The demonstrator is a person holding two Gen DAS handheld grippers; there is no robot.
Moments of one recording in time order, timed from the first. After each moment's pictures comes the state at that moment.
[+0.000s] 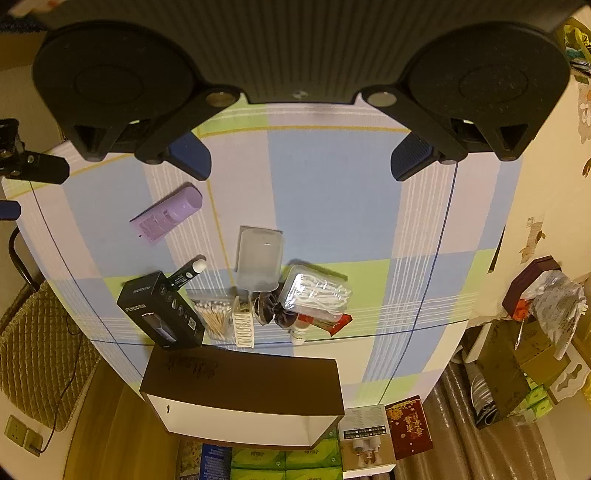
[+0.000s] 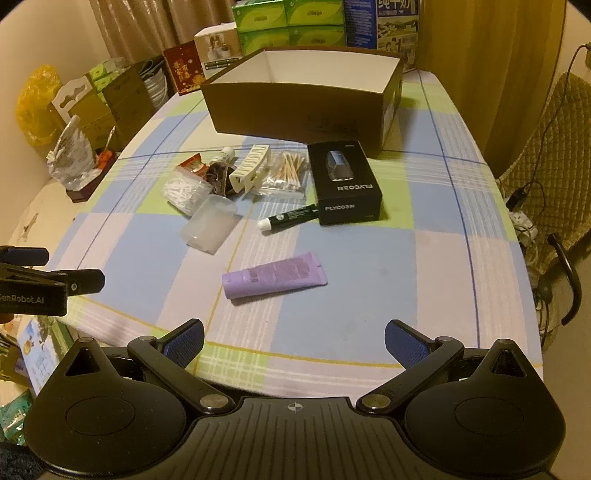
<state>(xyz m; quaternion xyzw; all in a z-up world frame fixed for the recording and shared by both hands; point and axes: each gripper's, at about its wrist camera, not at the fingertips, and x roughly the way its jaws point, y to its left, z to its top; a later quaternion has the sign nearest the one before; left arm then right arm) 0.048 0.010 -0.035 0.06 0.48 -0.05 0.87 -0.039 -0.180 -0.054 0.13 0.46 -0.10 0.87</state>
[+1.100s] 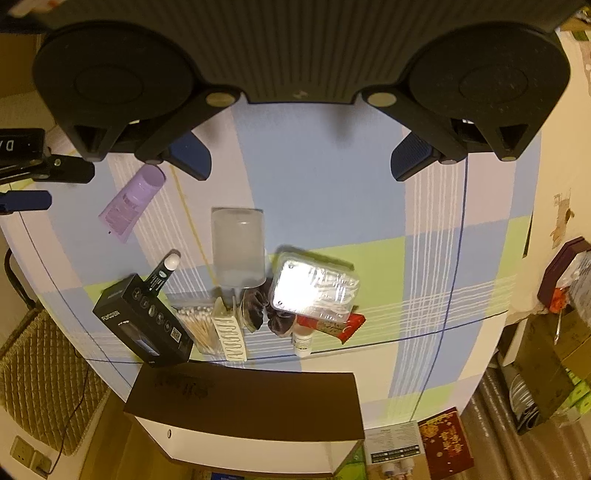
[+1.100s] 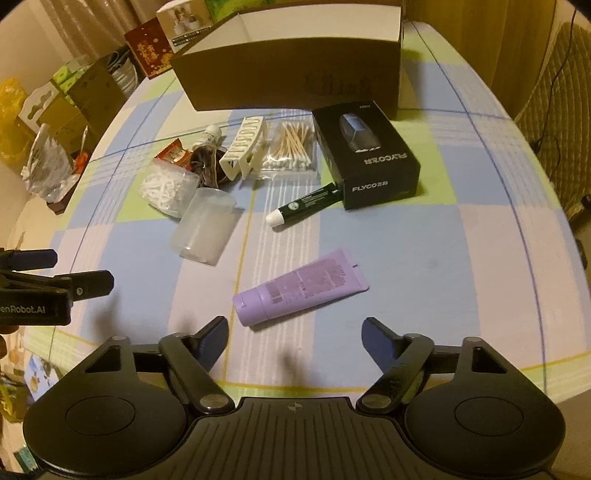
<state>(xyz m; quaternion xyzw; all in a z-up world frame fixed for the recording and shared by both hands) 0.128 0.035 -0.073 0.09 0.51 -0.13 0.85 0.033 -0.178 -0.100 0.20 0.50 -0.13 0.83</state>
